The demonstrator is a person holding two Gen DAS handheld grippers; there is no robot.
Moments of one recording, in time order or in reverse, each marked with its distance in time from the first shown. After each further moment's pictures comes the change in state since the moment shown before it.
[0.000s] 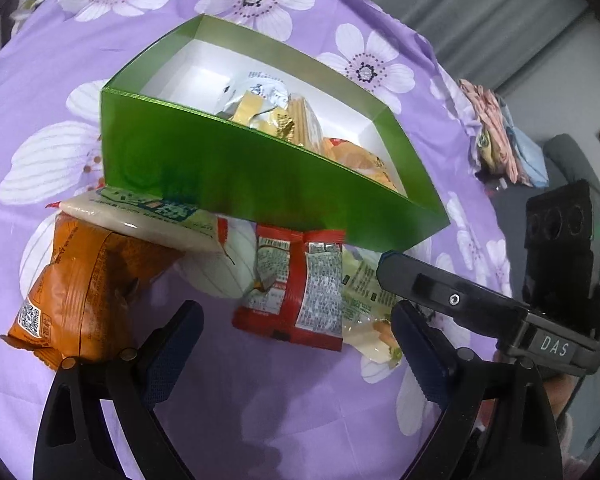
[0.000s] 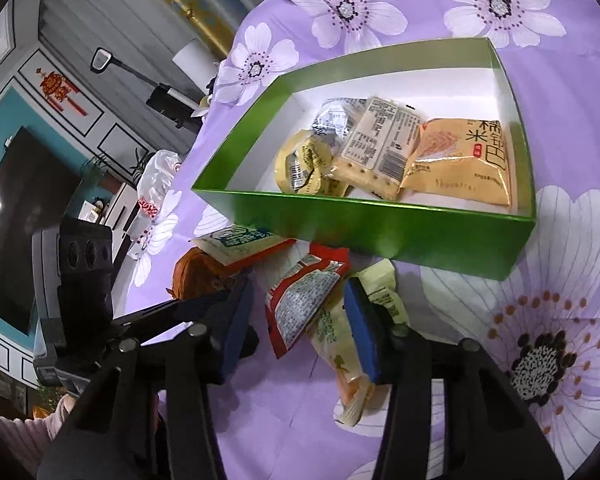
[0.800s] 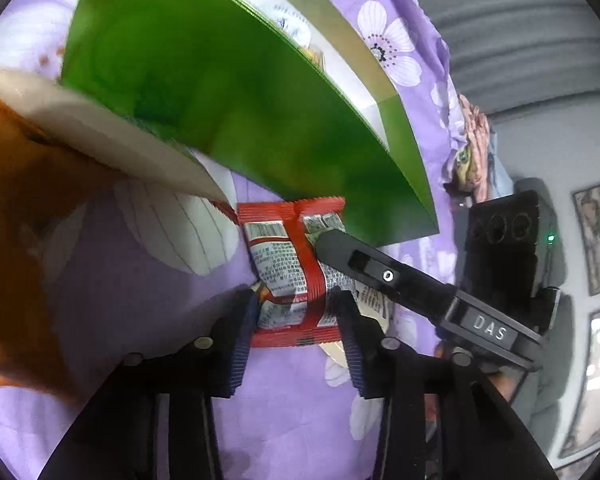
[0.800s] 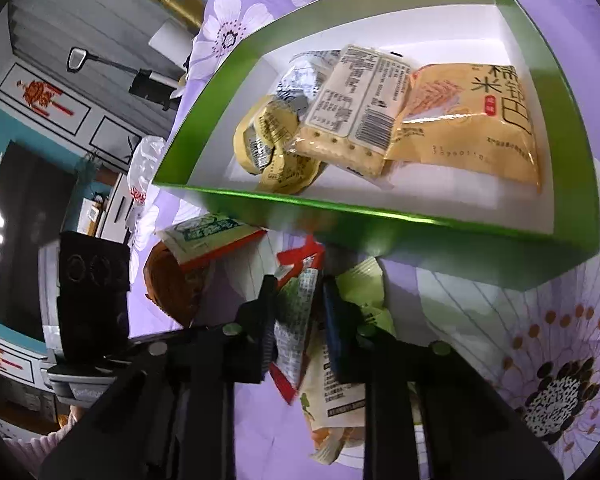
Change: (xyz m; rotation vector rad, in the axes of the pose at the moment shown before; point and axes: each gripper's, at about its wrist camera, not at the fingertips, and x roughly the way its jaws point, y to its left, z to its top) left arm 0.033 0.027 0.000 -0.241 0.155 -0.271; right arm 0.042 -0.034 0.011 0.109 0.145 0.067
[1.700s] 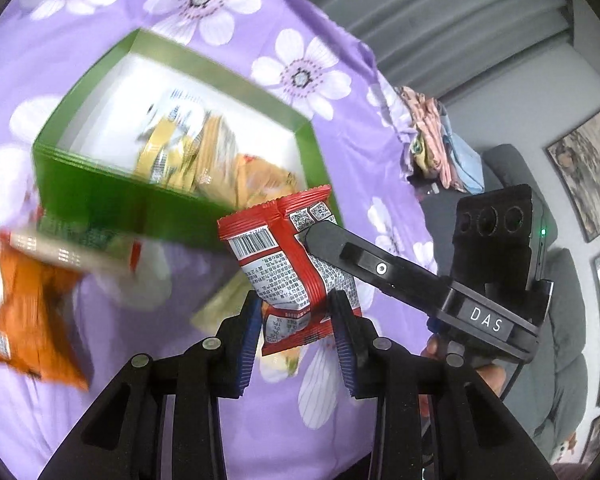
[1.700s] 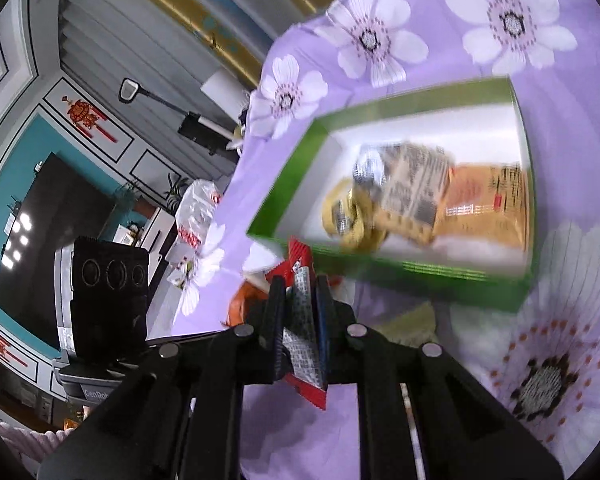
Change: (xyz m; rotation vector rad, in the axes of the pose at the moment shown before) left arm -0.051 -0.077 0.010 0.227 -0.085 0.011; right arm -0.073 0.051 0.008 -0.103 -0.225 0.086
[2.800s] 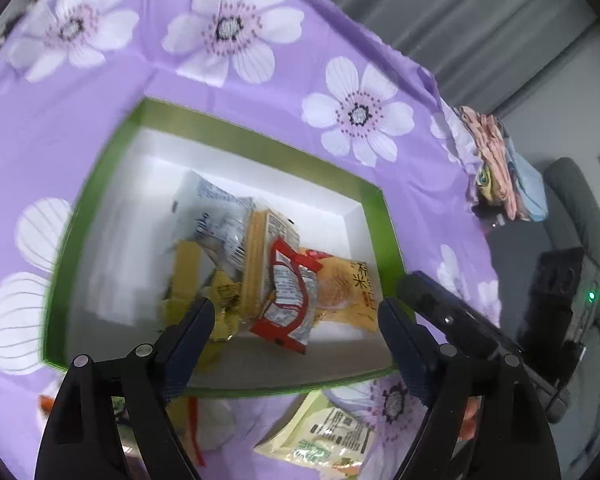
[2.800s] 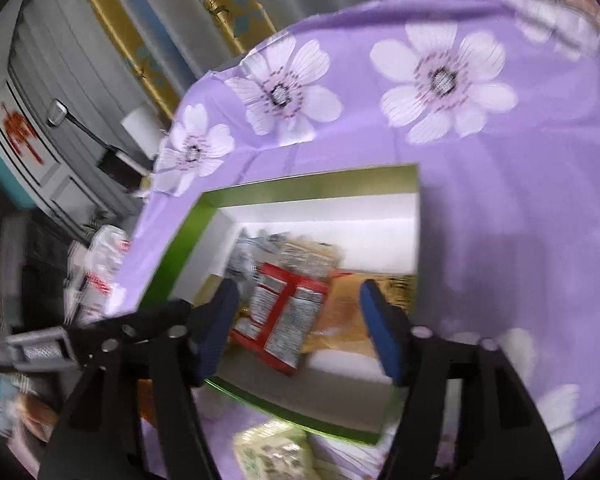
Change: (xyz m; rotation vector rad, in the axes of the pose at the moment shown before) left arm 0.033 0.023 0.084 0.024 -0.057 0.251; right arm -0.006 -0.039 0.045 -0.063 -0.141 -0.391
